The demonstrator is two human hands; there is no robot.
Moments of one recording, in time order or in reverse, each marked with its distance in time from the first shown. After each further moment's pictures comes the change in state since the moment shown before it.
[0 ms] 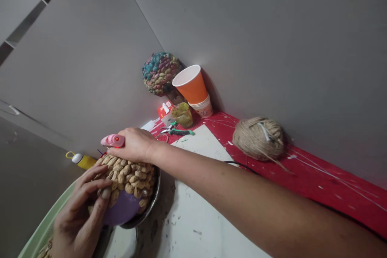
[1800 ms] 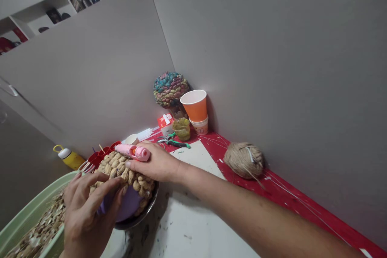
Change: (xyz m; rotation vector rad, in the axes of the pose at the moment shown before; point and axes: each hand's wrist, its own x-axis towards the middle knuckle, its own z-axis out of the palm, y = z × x) left_hand -0.006 -0.009 0.012 0.360 0.296 0.338; right_hand -0.045 -0.003 0.000 0.208 -0.017 0.009
